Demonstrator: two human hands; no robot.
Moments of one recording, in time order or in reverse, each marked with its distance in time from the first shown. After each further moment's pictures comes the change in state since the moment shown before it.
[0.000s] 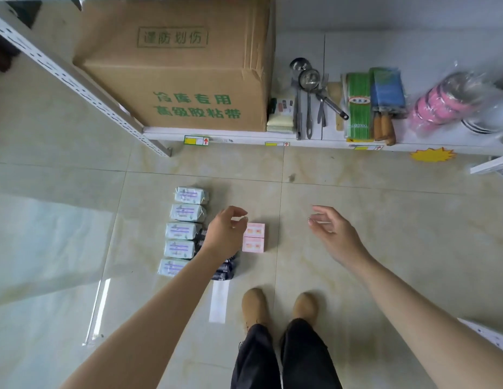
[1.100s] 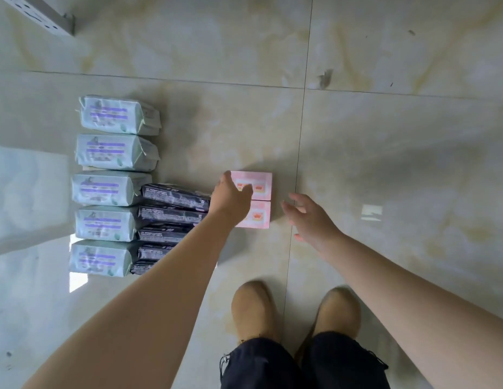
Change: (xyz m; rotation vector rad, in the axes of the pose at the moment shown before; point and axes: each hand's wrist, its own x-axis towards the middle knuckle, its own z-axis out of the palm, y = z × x) left_hand 0.269 -0.255 0.214 0.131 -0.129 -0.306; right_hand 0.224 0.285 0.223 0.075 -0.167 0.473
